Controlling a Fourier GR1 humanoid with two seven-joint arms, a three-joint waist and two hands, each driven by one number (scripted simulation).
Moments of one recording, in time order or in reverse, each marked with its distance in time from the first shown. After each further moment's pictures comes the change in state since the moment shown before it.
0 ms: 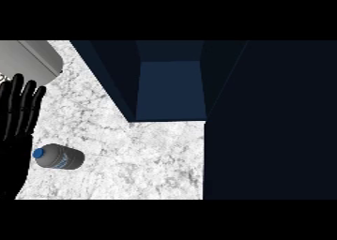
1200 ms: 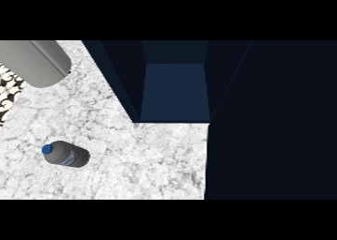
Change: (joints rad) left arm 0.603 -0.107 -0.098 -0.338 0.138 0.246 -0.014; right arm 0.502 -0.009 0.083 -0.319 -0.219 0.226 0.059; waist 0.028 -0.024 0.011
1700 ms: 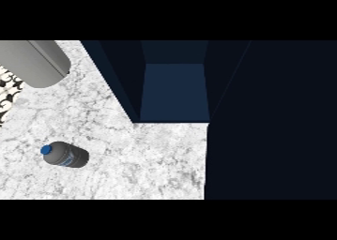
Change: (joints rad) left arm 0.094 0.001 -0.037 0.004 -0.006 -0.001 -0.075; right arm 0.127 0.006 0.008 -0.015 0.008 0.053 -0.075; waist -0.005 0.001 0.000
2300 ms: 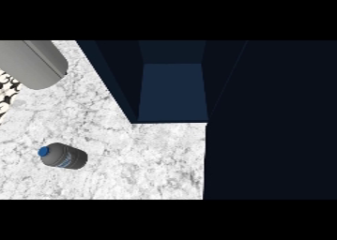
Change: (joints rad) left arm -0.058 0.002 0.088 0.127 0.098 0.005 -0.019; right arm 0.180 -0.002 0.018 -0.014 0.016 0.077 -0.142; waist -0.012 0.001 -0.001
